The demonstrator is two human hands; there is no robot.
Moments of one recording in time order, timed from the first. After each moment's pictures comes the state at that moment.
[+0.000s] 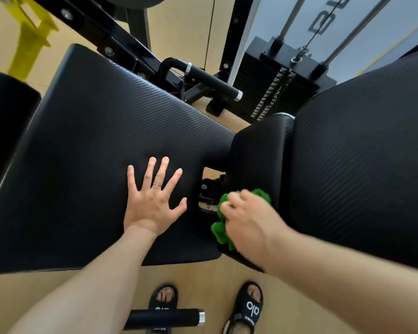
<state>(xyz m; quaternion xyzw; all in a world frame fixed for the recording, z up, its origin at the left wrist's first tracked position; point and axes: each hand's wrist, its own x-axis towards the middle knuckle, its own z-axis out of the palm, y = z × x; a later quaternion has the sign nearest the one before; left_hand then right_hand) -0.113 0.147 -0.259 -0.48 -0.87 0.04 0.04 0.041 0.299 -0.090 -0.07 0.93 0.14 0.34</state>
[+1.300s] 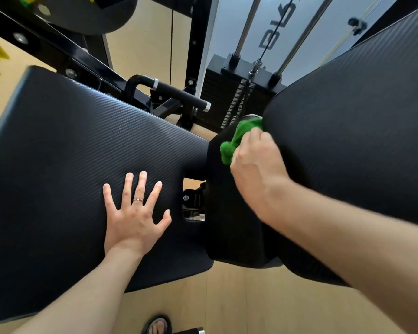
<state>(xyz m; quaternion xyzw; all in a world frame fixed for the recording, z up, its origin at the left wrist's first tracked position) -0.115 0.145 -0.266 -0.49 -0.87 0.02 0.07 0.011 0.336 -0.065 0.22 0.86 0.35 0.30</state>
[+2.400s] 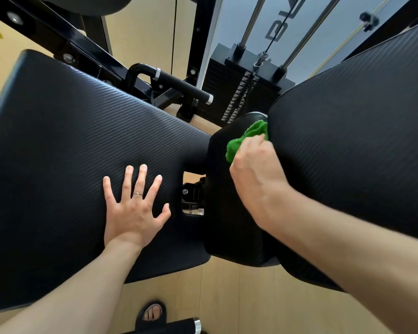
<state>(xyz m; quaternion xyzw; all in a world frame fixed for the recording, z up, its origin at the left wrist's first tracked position) -0.114 0.146 -0.263 -0.49 -0.87 0.02 0.06 0.008 0.330 -0.068 0.36 0.89 0.18 0.22</state>
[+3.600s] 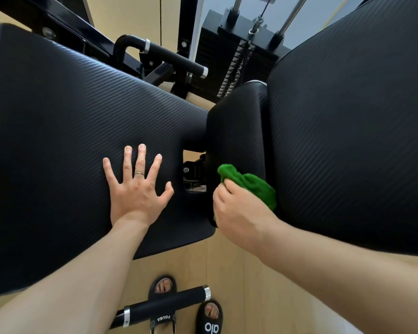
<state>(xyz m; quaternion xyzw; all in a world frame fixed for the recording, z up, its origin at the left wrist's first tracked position) -0.116 0.145 -0.266 -0.50 -0.87 0.01 0.06 0.058 0.255 -0.108 -0.07 0.88 0.27 0.39</state>
